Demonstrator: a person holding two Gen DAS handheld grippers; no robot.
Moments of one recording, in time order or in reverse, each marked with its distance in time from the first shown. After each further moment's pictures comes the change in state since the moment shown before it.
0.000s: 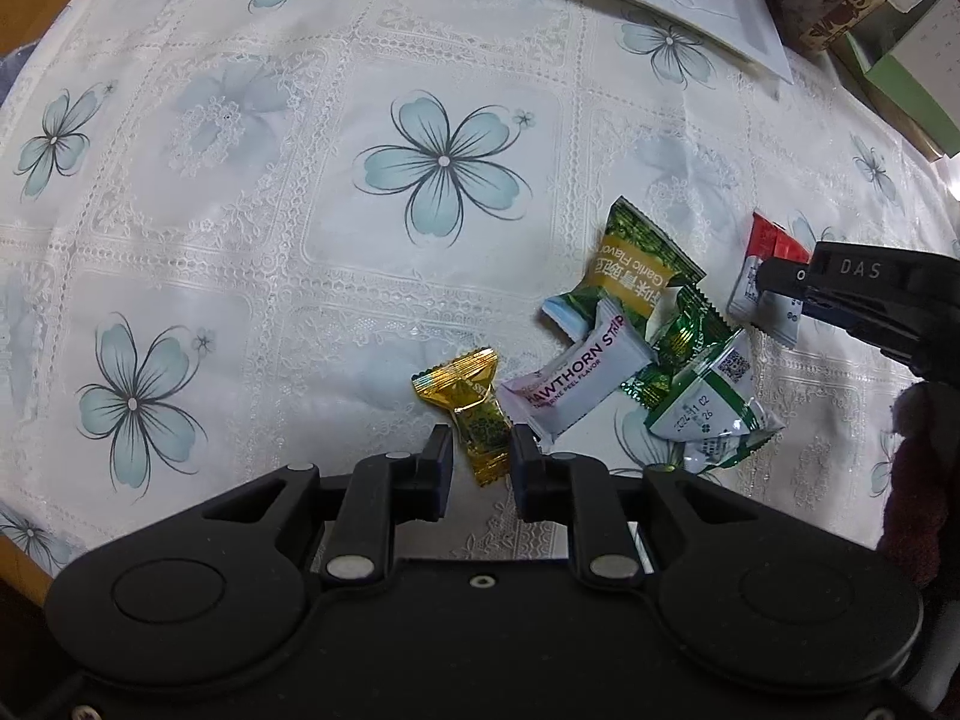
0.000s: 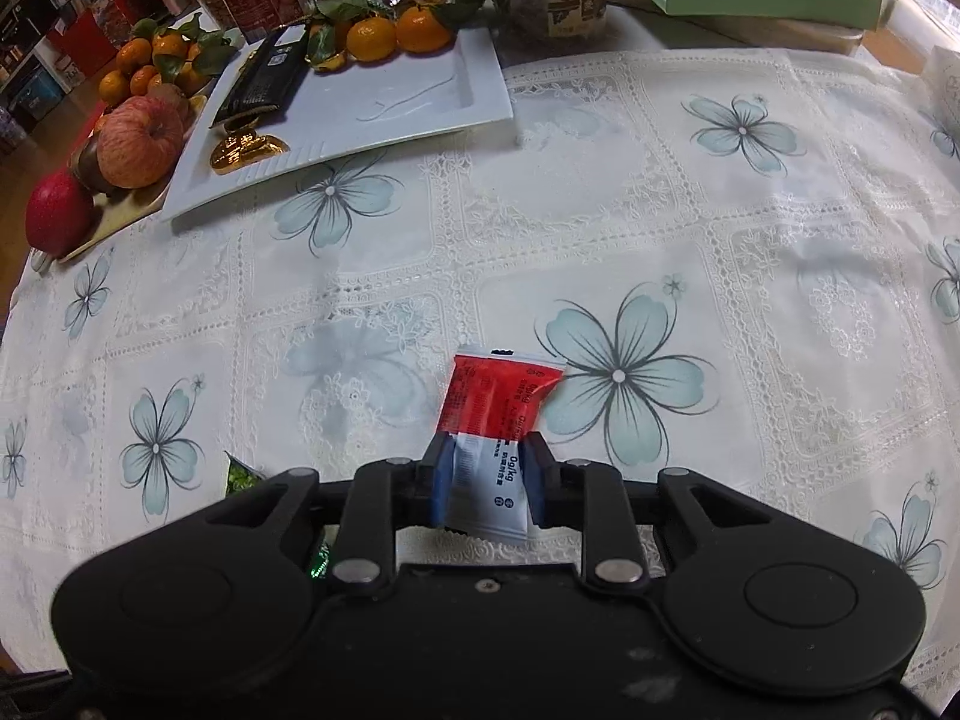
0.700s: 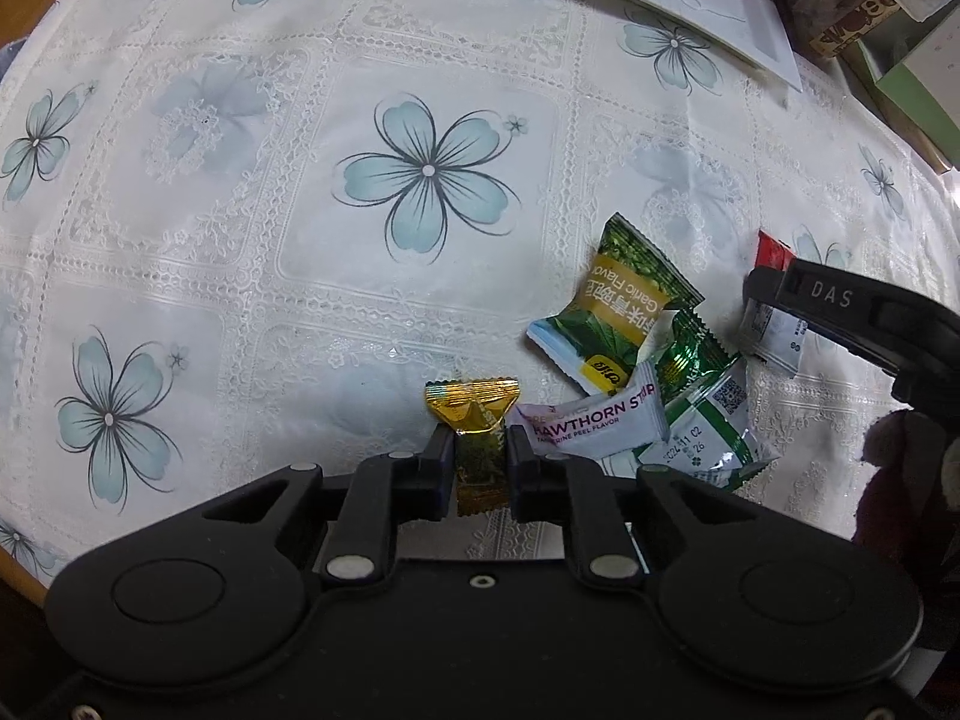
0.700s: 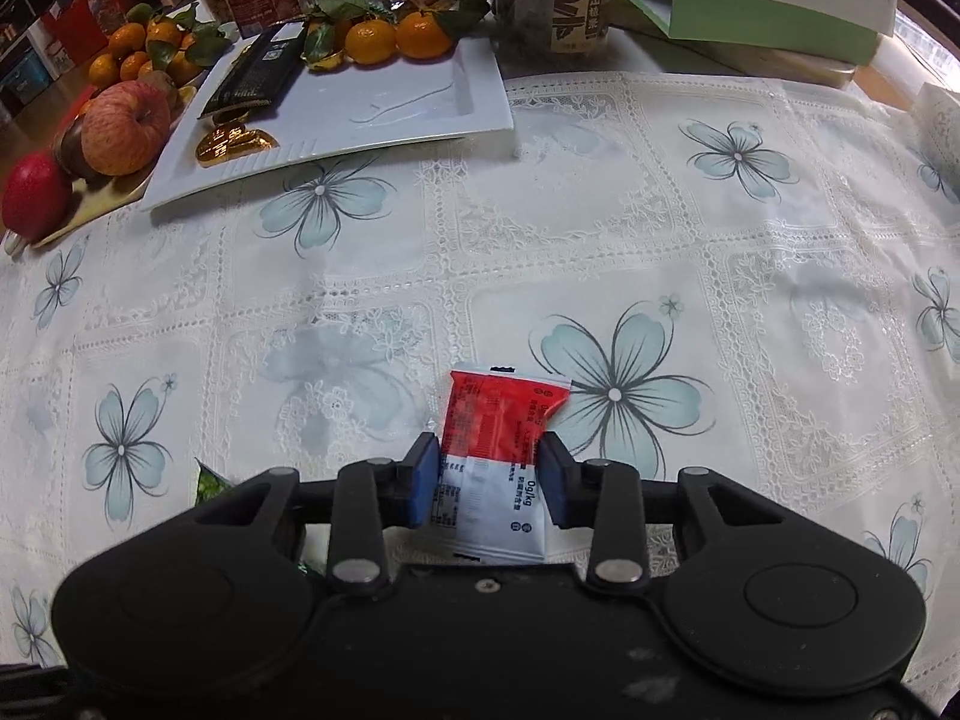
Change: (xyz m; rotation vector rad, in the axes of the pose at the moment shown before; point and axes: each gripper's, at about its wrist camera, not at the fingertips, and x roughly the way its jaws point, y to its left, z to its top) left arm 0.011 -0.005 0.013 -0.029 0.010 -0.010; right arm 0.008 0.015 -0.004 -0.067 -0.057 -0.083
